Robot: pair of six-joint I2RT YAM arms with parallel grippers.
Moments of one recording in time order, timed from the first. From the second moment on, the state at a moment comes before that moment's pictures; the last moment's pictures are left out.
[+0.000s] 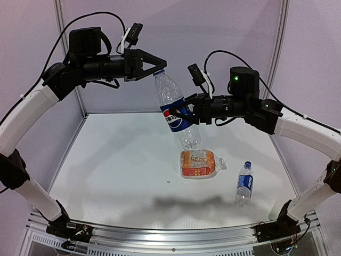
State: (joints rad) left arm -0.75 1.55 1.89 -0.44 0.56 -0.47; right arm 0.83 1.45 1.37 -0.03 -0.68 0.38
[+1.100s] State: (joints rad) left arm -0.77 1.73 2.06 -0.82 0.02 -0.75; right arm 0.86 1.64 1.49 -0.29 -0.08 0.21
